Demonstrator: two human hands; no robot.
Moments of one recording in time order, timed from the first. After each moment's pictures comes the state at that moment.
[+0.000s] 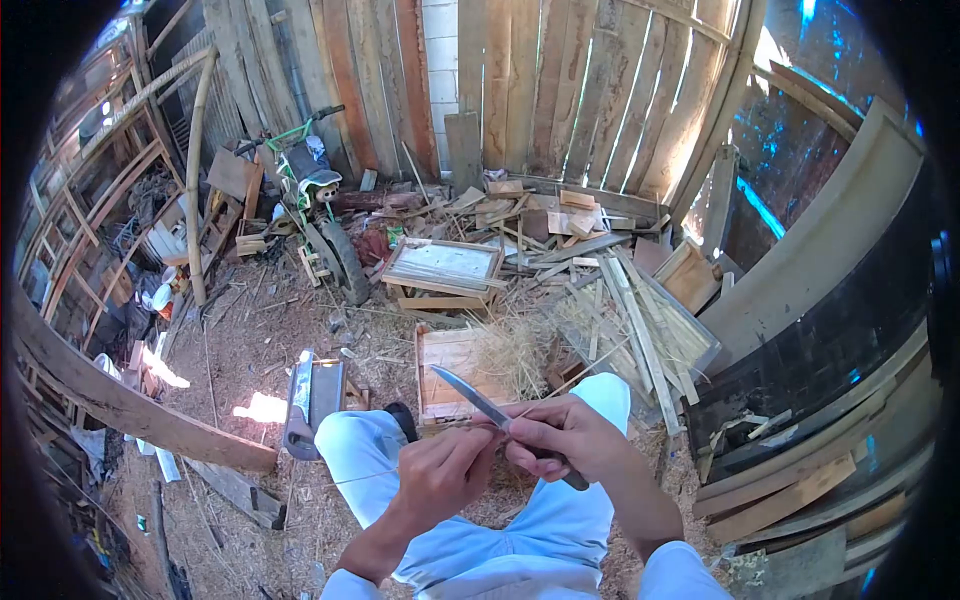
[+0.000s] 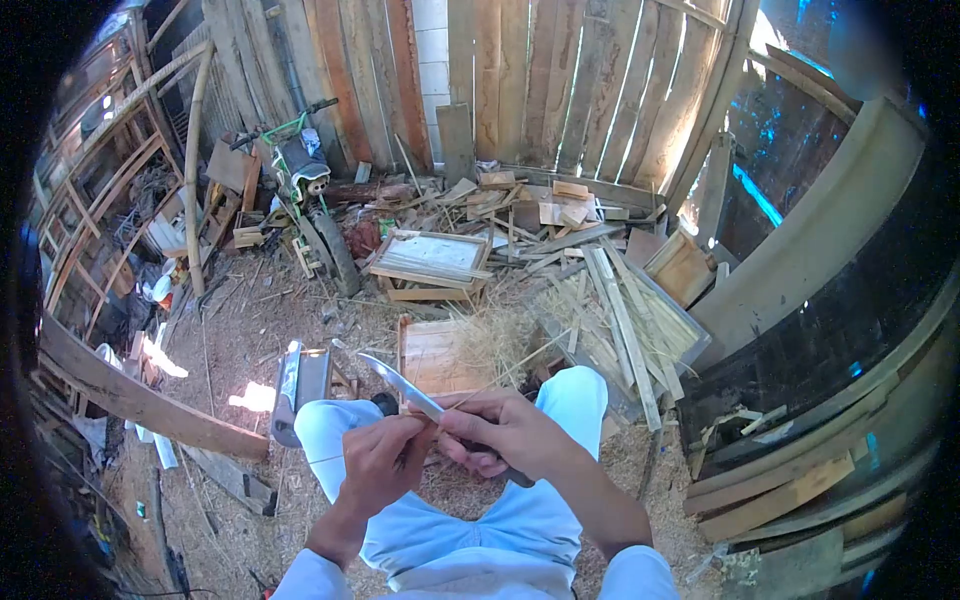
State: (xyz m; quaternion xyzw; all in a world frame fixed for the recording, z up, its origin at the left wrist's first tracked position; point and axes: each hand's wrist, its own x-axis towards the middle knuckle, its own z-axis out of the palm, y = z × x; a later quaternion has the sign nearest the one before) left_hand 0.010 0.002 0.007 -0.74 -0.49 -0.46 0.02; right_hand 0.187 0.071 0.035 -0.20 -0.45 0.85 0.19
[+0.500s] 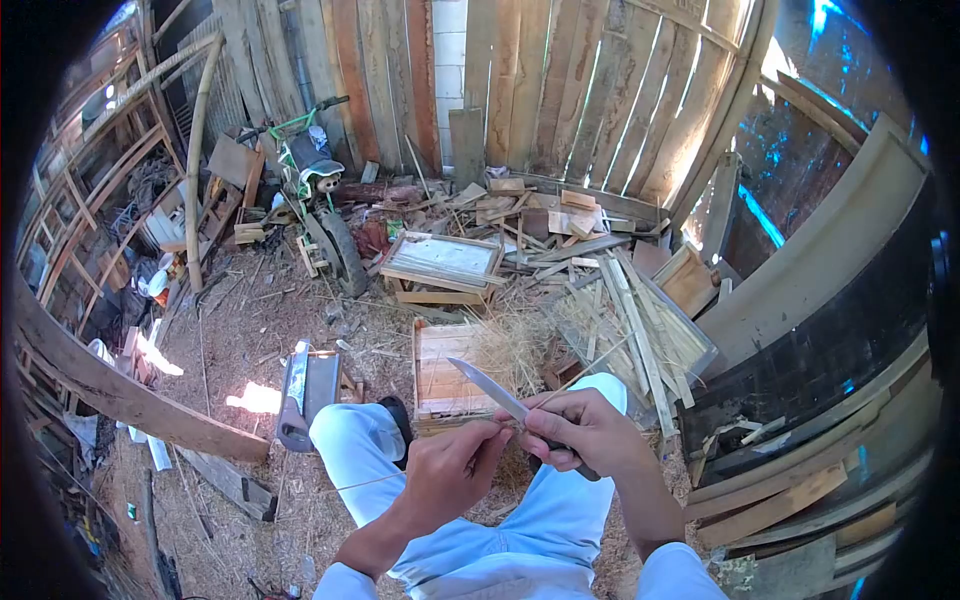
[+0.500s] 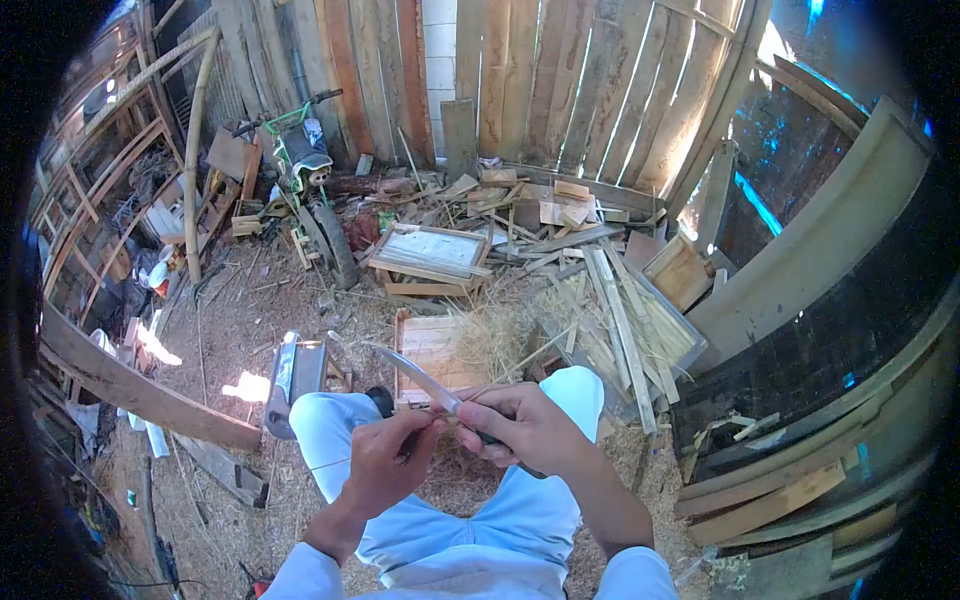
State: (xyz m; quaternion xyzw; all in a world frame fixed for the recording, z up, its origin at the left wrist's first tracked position) left_hand 0.018 0.001 0.010 -0.70 -0.52 -0.48 -0.09; right_hand 0.195 0.074 0.040 -0.25 -0.51 0.80 0.21
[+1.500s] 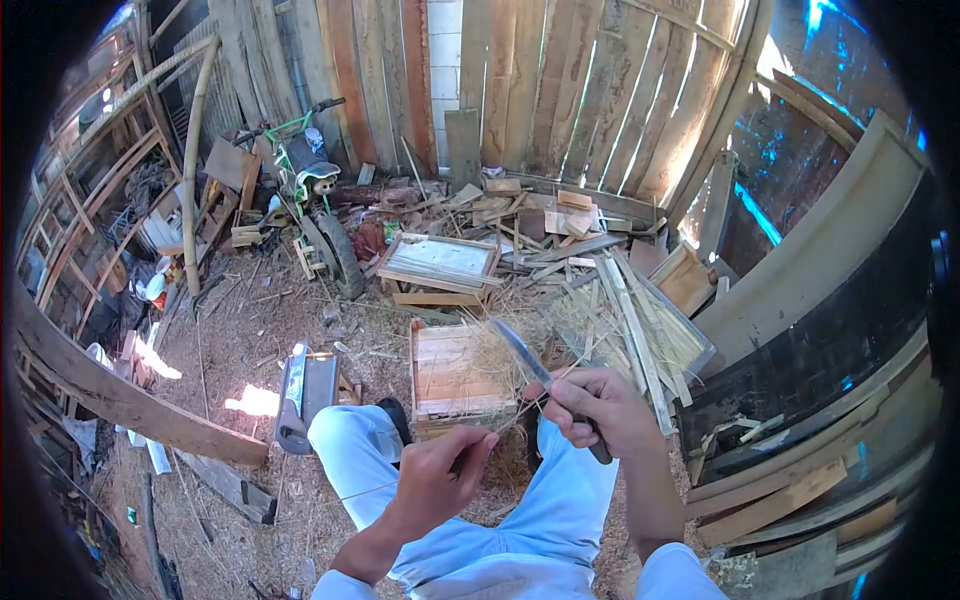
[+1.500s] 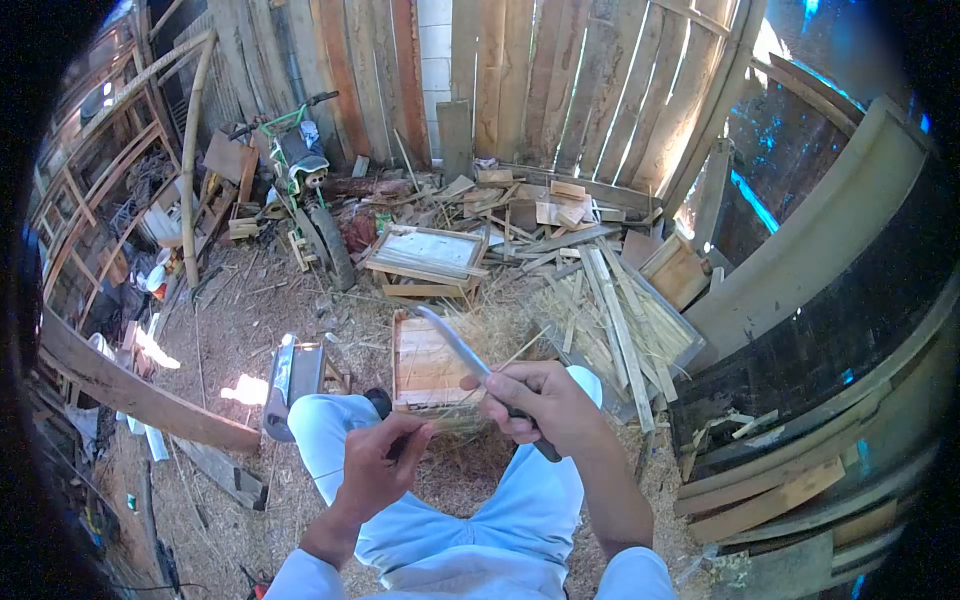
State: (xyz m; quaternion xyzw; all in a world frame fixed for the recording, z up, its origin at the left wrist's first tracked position) left_hand 0.015 -0.006 0.006 -0.67 -0.54 -0.49 -0.17; right_hand 0.211 0.087 0.042 -0.27 -0.47 0.79 0.28
